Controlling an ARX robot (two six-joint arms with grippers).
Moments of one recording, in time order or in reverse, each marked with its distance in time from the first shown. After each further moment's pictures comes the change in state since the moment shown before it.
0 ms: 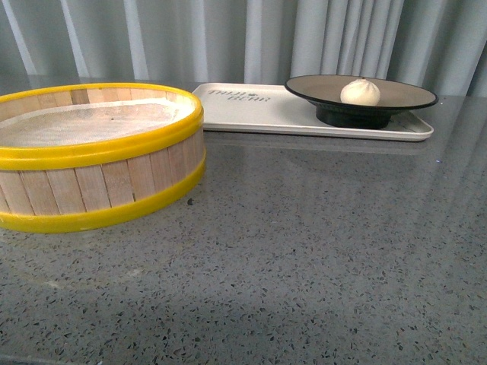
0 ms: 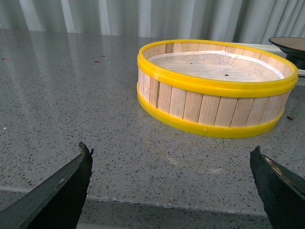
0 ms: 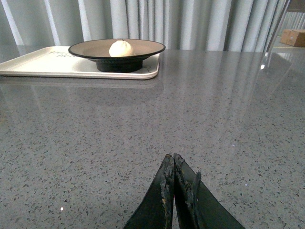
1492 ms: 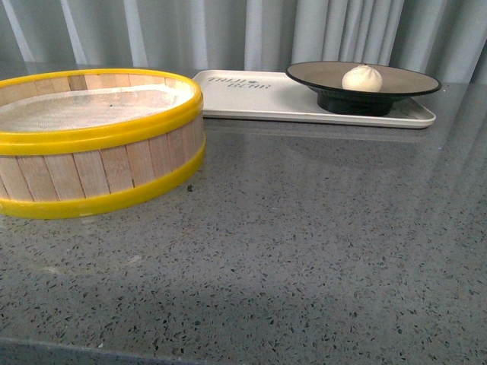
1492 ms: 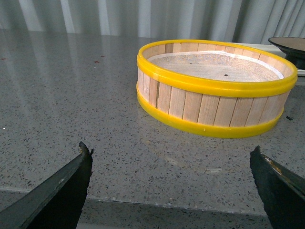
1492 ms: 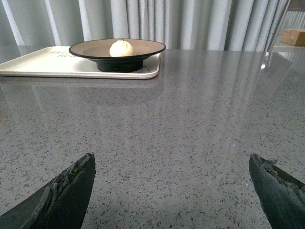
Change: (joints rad) left arm 0.000 0.000 0.000 0.000 0.000 0.000; right arm 0.000 0.000 0.000 0.000 0.000 0.000
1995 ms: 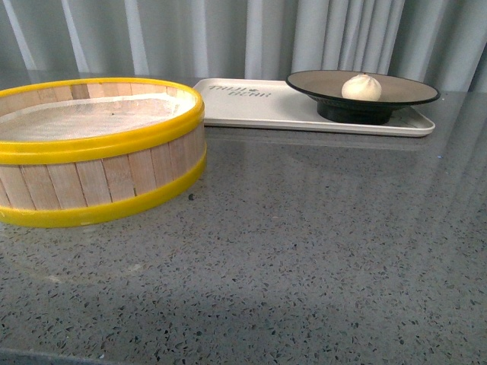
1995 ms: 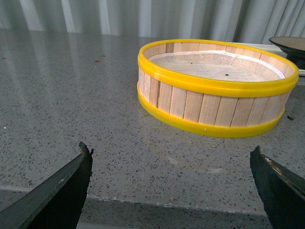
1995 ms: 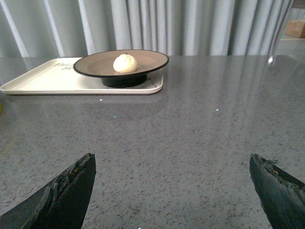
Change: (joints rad) left arm 0.000 0.000 0.000 0.000 0.000 0.000; right arm 0.065 0.248 0.134 0.094 0.038 0.044
